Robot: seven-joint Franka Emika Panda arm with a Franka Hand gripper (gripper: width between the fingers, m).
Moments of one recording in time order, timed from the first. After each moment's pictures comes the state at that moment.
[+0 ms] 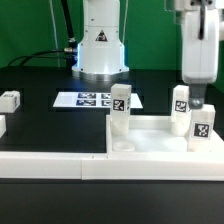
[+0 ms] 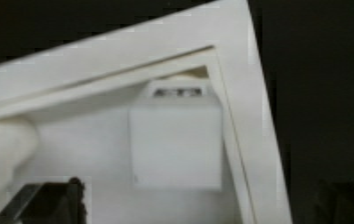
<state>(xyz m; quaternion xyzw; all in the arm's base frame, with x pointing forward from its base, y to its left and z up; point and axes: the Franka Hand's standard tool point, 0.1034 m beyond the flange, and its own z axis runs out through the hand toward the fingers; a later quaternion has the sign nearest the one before) 0.623 0.085 0.111 -0.62 0.79 0.01 0.05</state>
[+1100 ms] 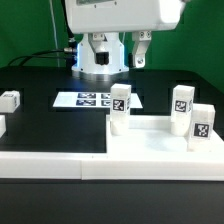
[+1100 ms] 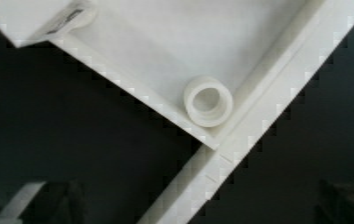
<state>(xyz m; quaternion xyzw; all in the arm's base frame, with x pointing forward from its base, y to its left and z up) 0.594 -0.007 0.144 -0.90 0.43 -0.03 0.06</state>
